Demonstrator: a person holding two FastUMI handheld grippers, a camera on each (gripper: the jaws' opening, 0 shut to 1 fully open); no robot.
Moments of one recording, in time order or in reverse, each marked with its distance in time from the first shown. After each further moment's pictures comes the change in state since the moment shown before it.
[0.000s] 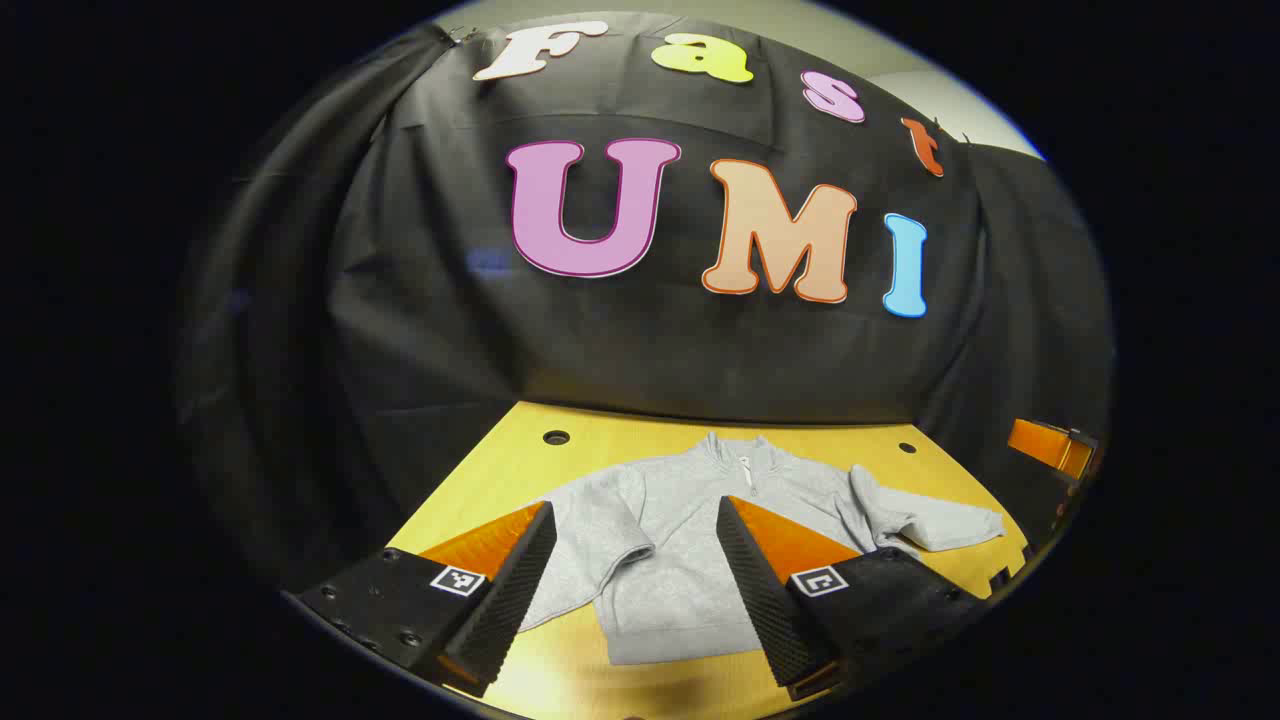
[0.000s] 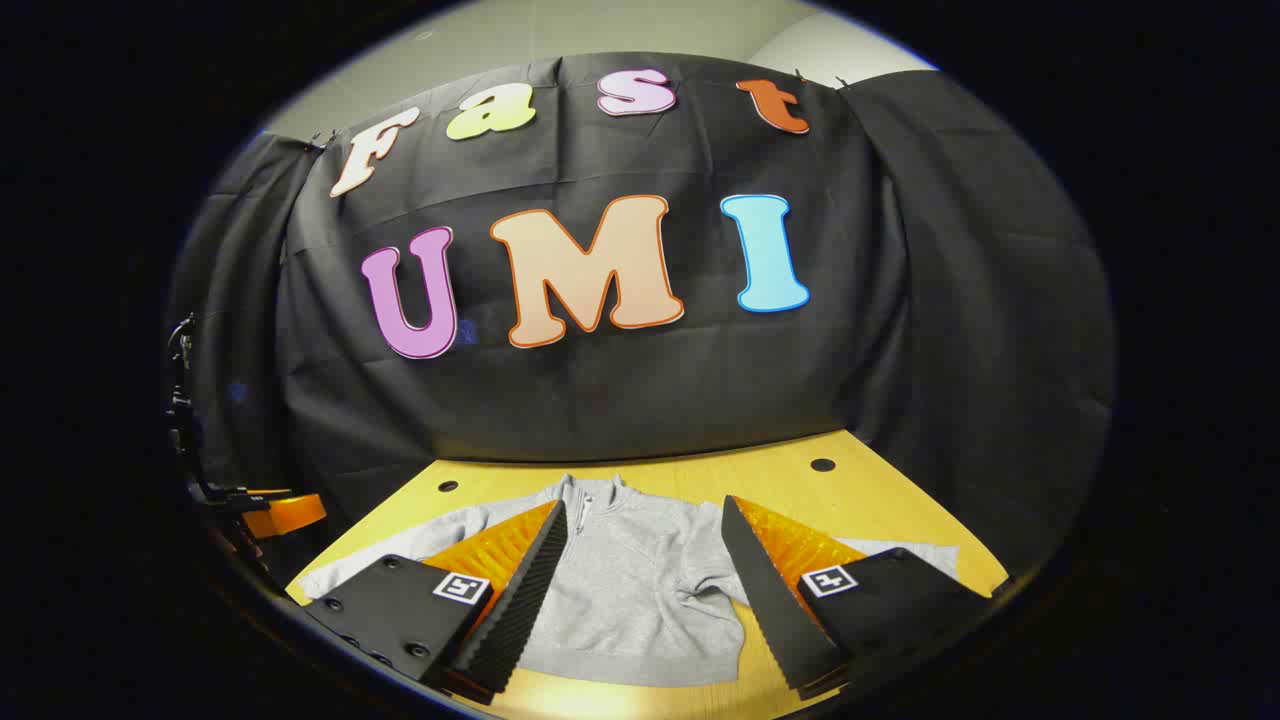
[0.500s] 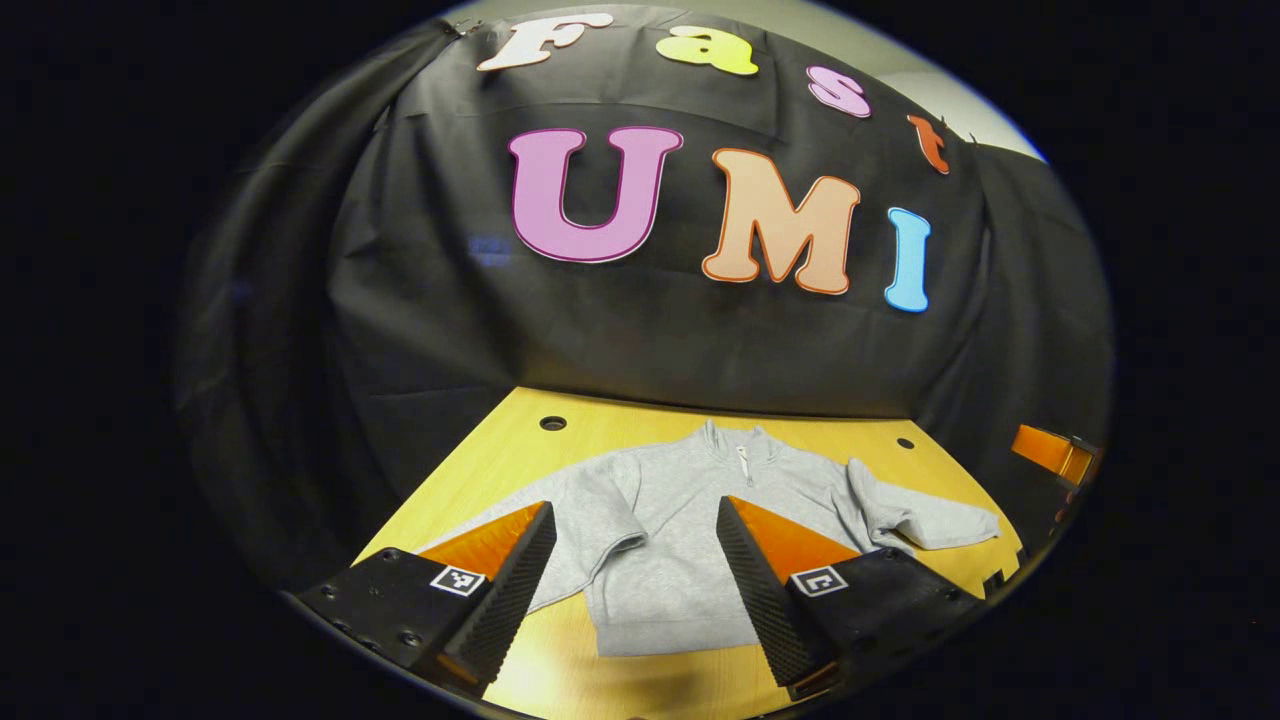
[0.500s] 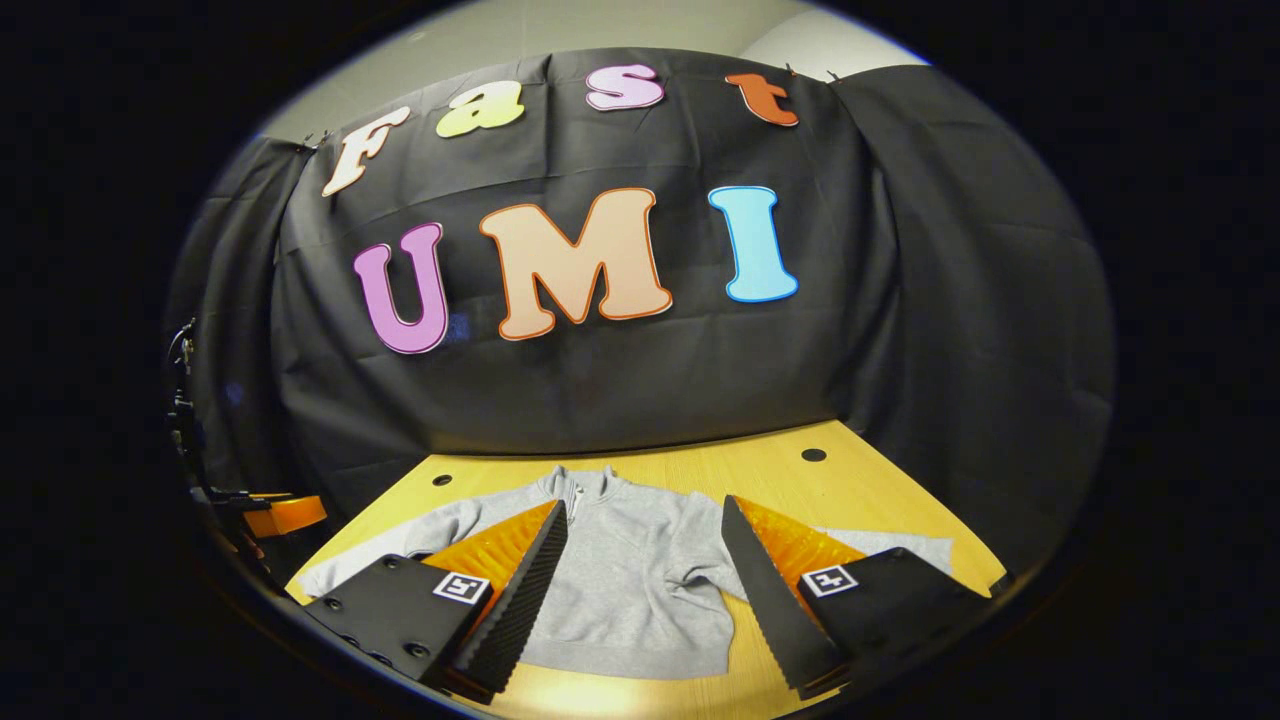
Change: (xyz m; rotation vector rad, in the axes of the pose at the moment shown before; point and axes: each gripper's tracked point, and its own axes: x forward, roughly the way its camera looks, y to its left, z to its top) left arm -0.001 -0.004 -0.010 -0.007 0.031 0.000; right arm -0.002 -0.012 -0.010 0.014 0.026 -0.005
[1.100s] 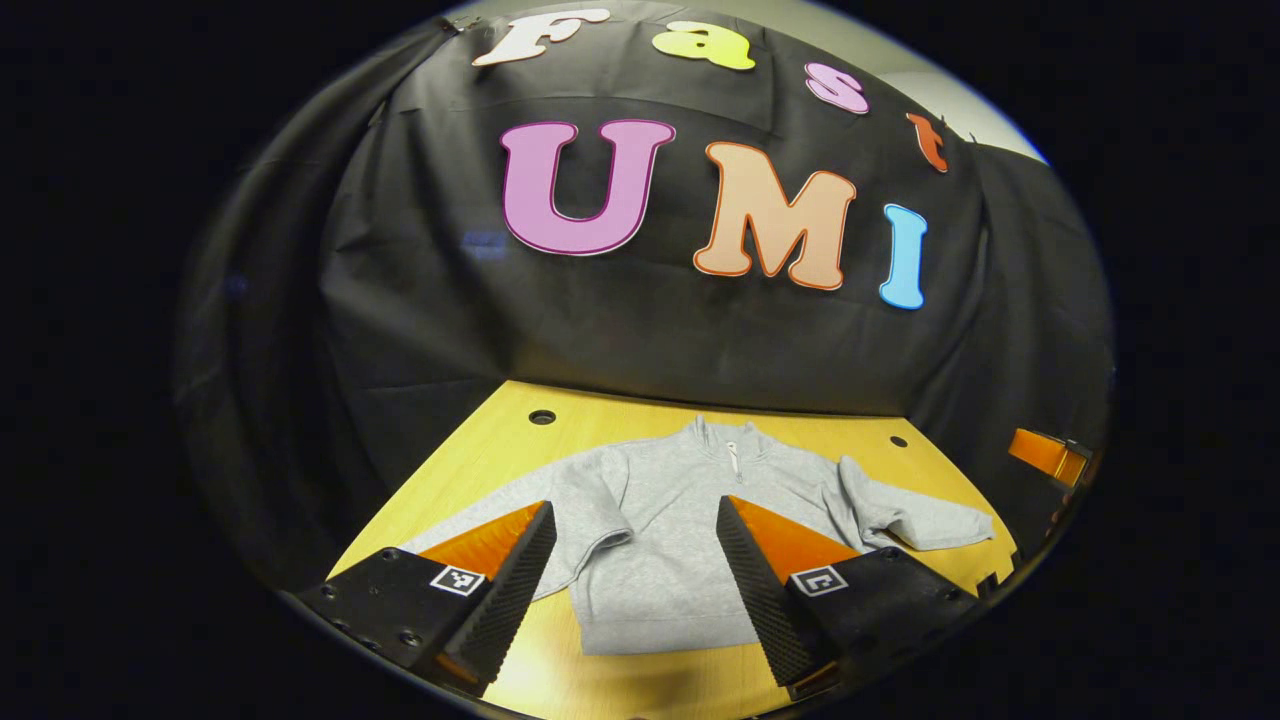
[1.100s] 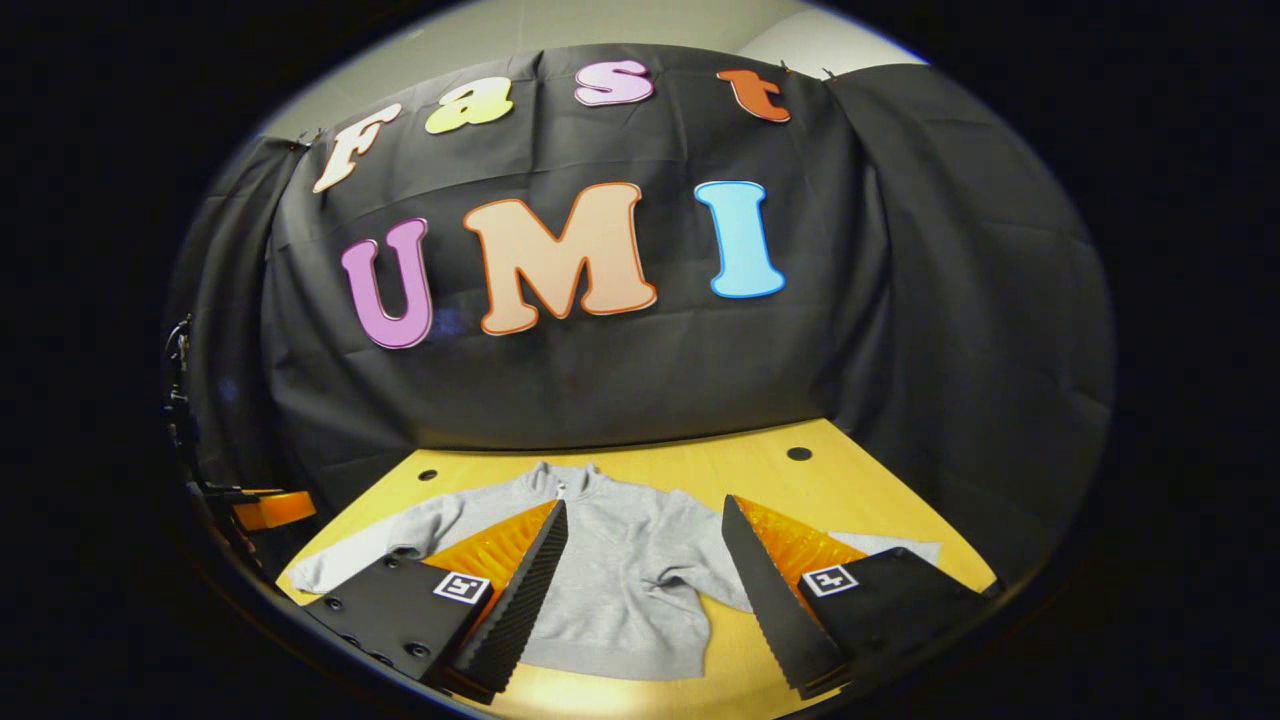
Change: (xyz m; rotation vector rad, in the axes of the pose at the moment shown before) left arm 0.004 -0.010 -0.003 -0.012 0.015 -0.010; right arm 0.004 -0.041 -0.002 -0.019 0.010 -0.054
